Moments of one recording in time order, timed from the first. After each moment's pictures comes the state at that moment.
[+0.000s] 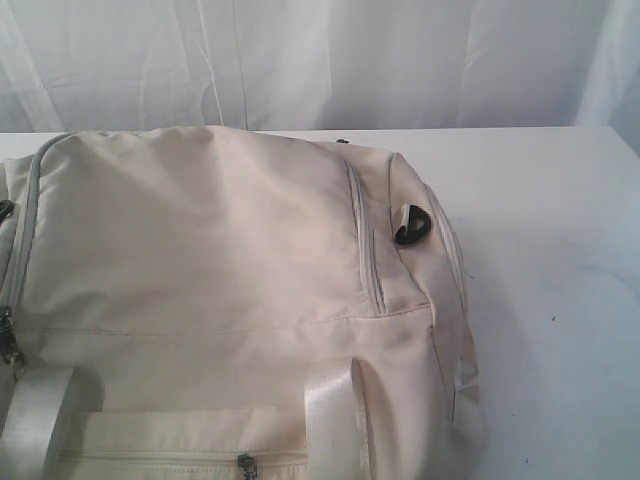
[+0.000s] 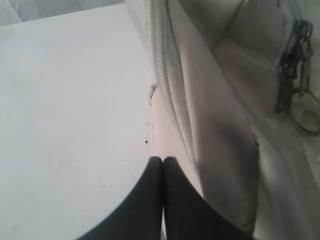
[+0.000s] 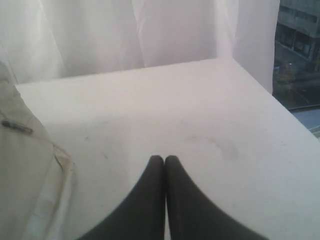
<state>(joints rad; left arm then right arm) 0.00 0.01 0.02 -0.05 0.40 0.20 0.10 0.01 0.00 -0.02 0.23 0.12</state>
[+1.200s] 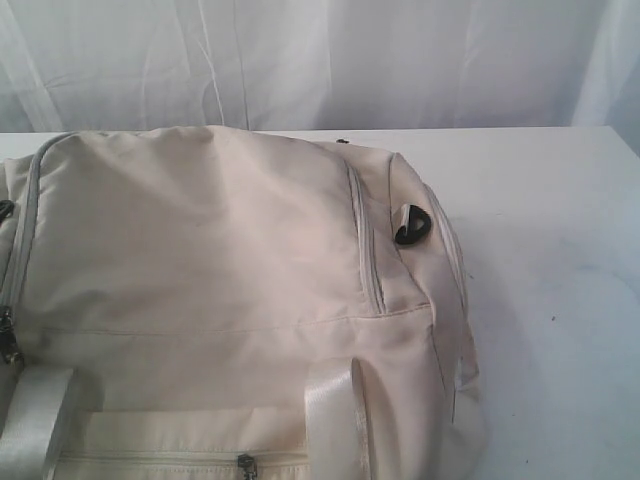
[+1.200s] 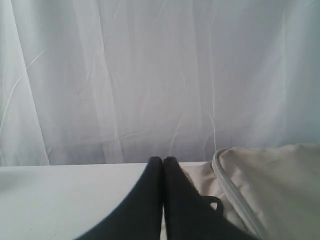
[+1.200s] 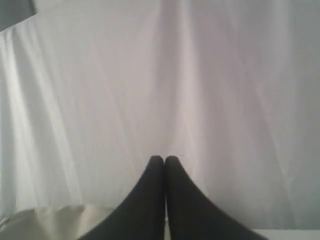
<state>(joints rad) 0.00 0.15 -0.18 0.03 -0.02 -0.02 0.14 0.01 -0.08 -0.86 -0.43 1.12</state>
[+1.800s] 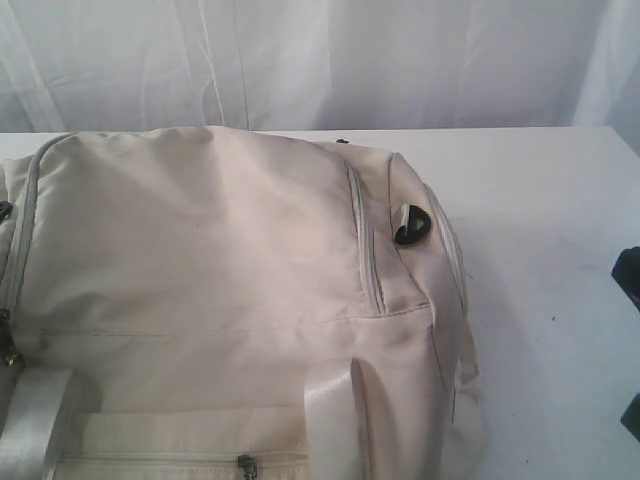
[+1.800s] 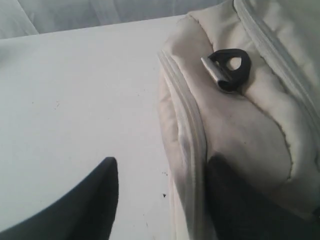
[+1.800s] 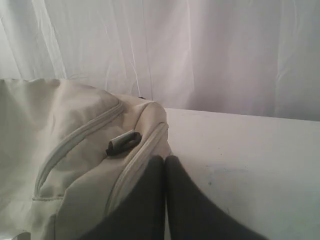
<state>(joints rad) 0.00 0.51 -0.26 0.12 0.24 -0.01 0.19 0.32 -0.18 -1.55 -0.38 1.59</state>
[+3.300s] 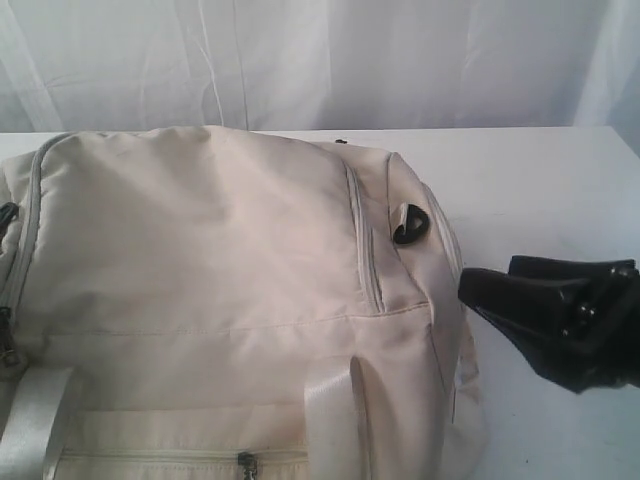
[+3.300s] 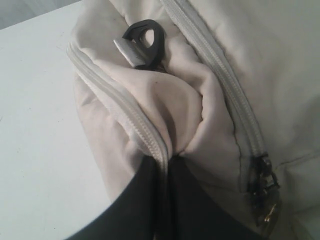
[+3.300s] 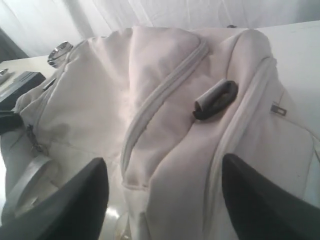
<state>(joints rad) -0.14 0.71 -0.26 0.12 0.15 0.11 0.19 0.82 -0.29 -1.42 -0.73 1.56</state>
